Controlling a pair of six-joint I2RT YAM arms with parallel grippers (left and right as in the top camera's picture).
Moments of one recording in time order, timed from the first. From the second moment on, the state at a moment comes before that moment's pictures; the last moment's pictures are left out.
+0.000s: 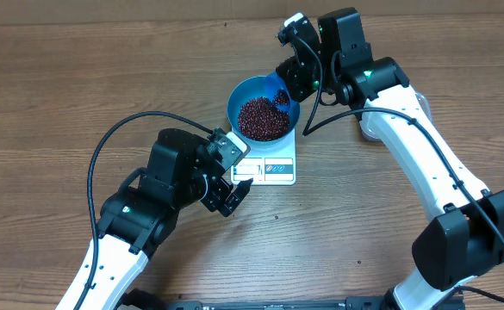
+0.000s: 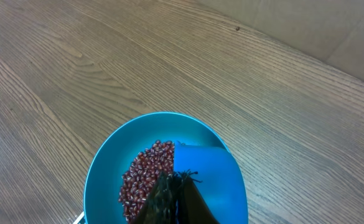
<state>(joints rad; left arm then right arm) -0.44 1.07 0.92 -0.63 0.24 0.27 0.36 1.82 1.66 -0.63 -0.33 -0.17</state>
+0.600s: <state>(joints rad) -0.44 1.07 0.92 -0.63 0.24 0.27 0.36 1.82 1.66 -0.66 -0.33 -0.17</state>
